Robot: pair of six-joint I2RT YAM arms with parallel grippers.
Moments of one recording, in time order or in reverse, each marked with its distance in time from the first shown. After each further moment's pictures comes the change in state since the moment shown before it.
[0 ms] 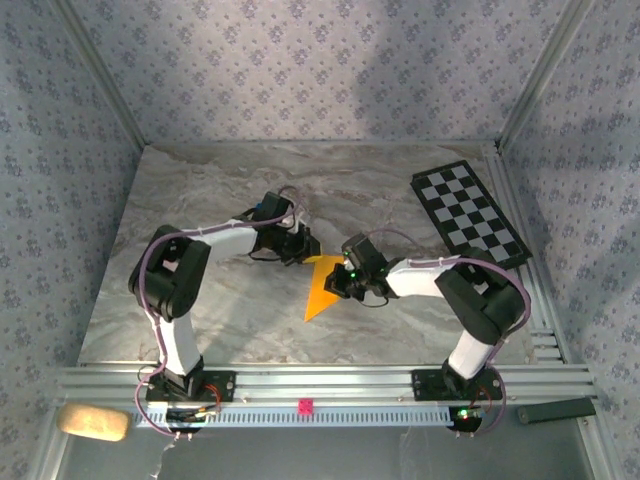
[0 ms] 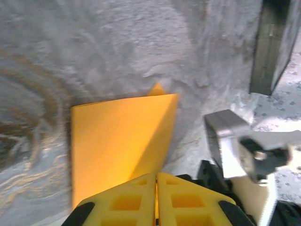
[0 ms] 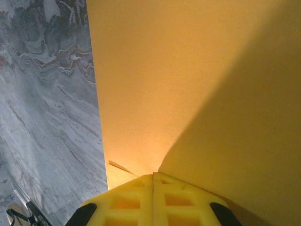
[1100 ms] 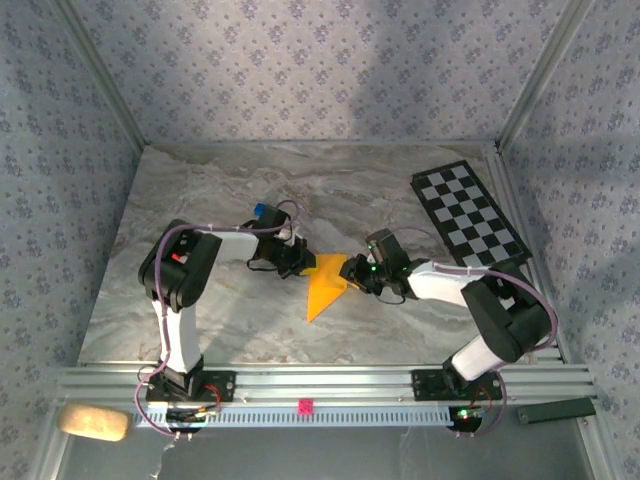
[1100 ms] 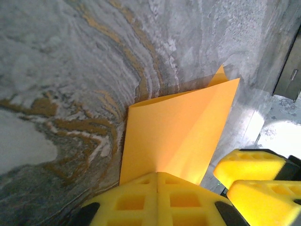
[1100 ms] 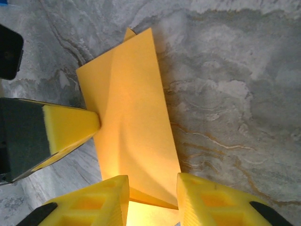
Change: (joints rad) left arm 0.029 0.090 -0.086 0.081 0.027 -0.040; right arm -0.132 -0.152 -0.097 -0.010 0.040 0.042
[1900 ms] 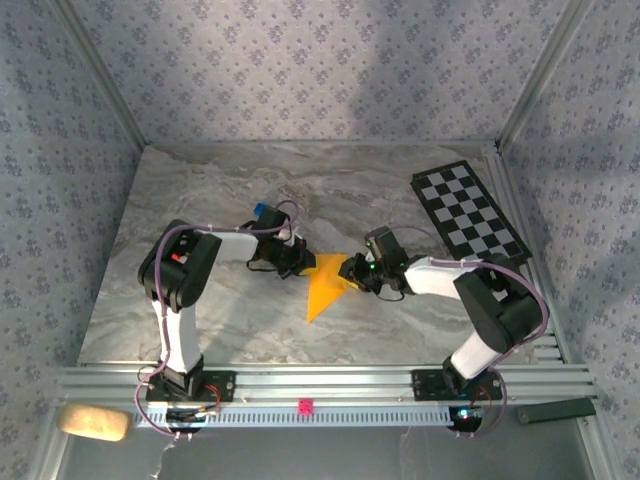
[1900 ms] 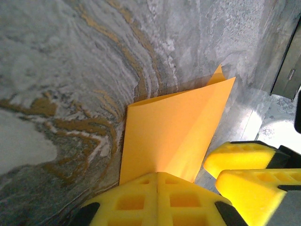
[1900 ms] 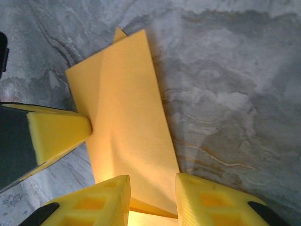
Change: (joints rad) left arm 0.001 -0.002 -0.008 0.016 0.003 0.000; right arm -0.018 0.054 0.039 -0.011 -0.039 -0.028
